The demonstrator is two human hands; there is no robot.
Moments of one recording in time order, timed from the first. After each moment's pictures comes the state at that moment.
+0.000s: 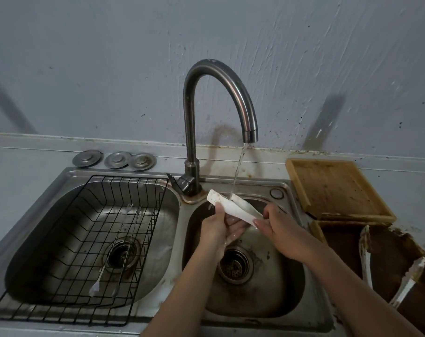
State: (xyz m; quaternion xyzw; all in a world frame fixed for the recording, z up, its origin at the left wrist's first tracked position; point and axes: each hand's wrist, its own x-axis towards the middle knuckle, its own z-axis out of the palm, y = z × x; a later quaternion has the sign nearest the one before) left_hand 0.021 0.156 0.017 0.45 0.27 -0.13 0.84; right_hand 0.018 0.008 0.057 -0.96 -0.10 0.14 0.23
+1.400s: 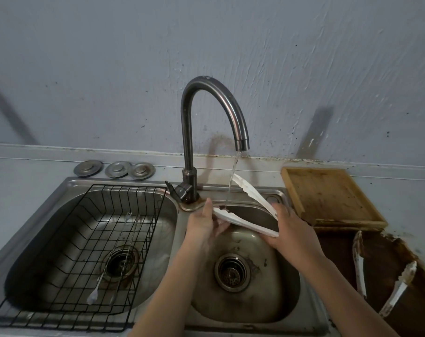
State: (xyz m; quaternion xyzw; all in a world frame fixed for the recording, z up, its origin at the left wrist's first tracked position) left_hand 0.037 0.177 0.025 0.46 0.27 -0.06 0.85; right_hand 0.010 -0.009 0.054 -0.99 -0.08 -0.04 0.11
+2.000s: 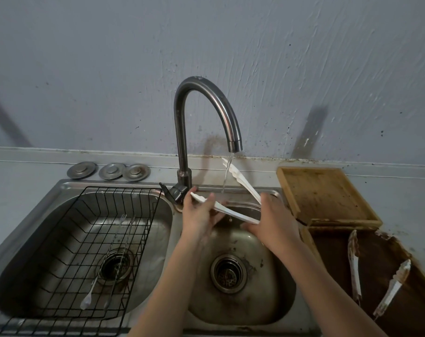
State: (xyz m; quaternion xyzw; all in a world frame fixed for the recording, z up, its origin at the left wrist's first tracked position) left_hand 0.043 0.169 0.042 0.42 0.20 0.01 0.88; right_hand 0.029 0.019 0.067 -0.99 -0.02 -0.05 0.15
